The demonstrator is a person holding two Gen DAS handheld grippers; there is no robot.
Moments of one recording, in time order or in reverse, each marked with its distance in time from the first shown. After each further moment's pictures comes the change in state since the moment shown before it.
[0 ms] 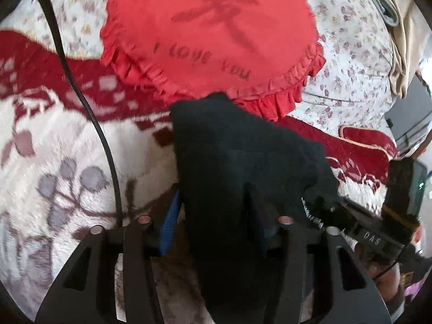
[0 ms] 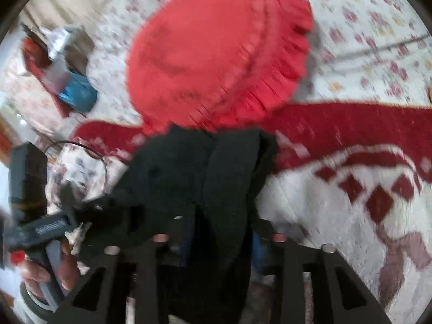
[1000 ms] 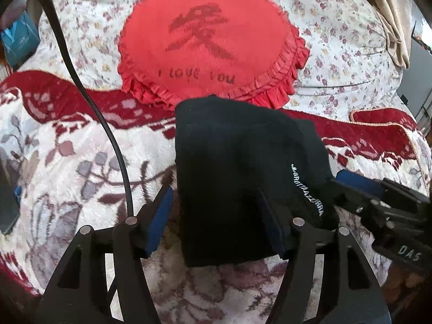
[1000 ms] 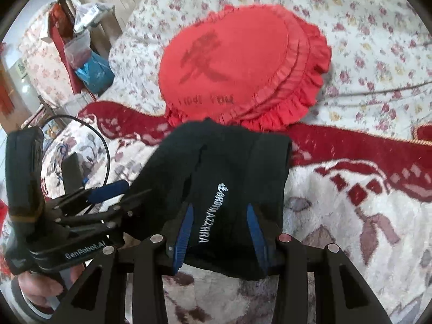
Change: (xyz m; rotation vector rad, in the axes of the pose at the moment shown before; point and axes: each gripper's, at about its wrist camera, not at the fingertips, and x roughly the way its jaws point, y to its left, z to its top) left arm -0.044 -0.058 -0.054 0.164 -0.162 0.227; right arm -0.059 0.061 -0.035 -0.187 -0.077 -0.086
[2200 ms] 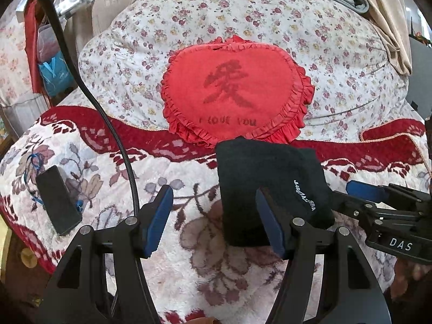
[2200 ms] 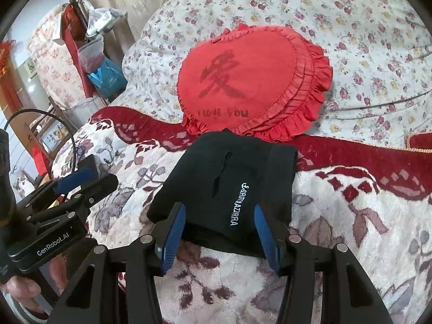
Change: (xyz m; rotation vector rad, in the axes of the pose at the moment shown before) left arm -0.093 -0.002 -0.011 0.032 -0.181 0.176; right arm -0.043 0.030 -0.007 -0.017 -0.035 0.018
